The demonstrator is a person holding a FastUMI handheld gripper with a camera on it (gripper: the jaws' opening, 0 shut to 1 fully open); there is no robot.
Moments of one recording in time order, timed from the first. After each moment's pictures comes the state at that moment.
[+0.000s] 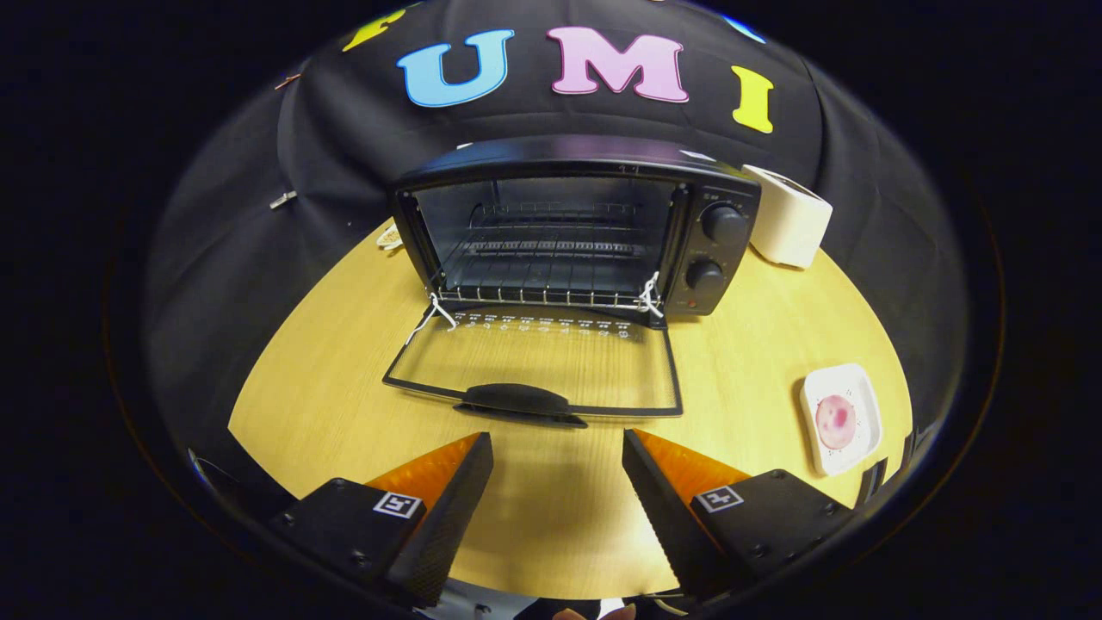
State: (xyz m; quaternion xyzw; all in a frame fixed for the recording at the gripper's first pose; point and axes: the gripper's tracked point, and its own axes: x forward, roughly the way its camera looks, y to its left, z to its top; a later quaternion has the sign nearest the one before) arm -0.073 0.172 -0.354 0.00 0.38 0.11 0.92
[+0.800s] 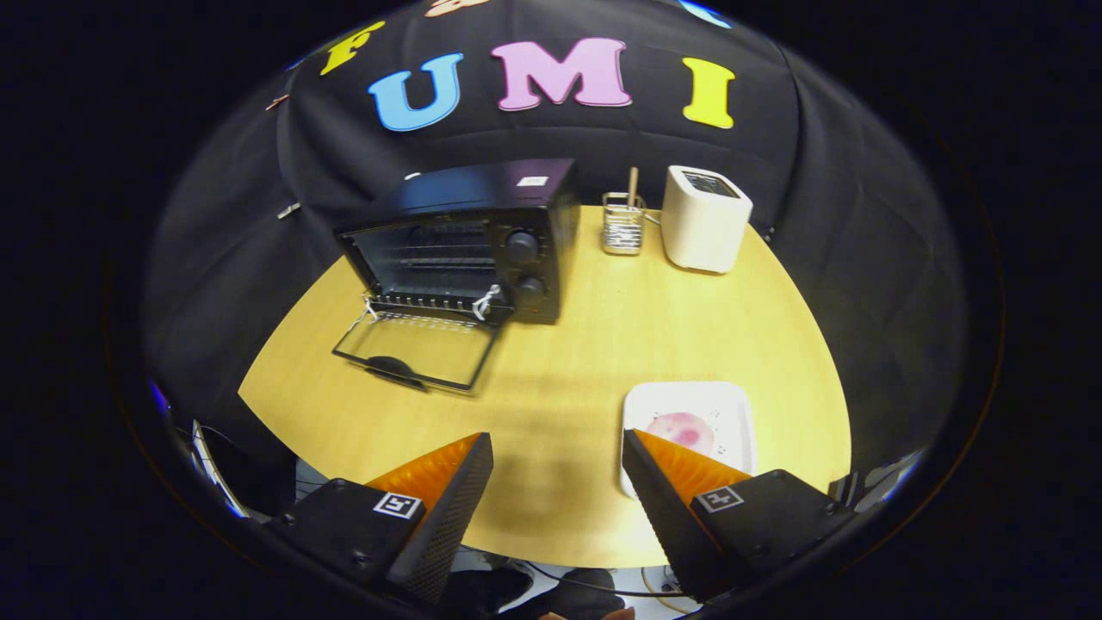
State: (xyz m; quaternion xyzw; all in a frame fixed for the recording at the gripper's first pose) arm -0.072 -0.060 -0.310 0.00 0.40 0.13 0.91
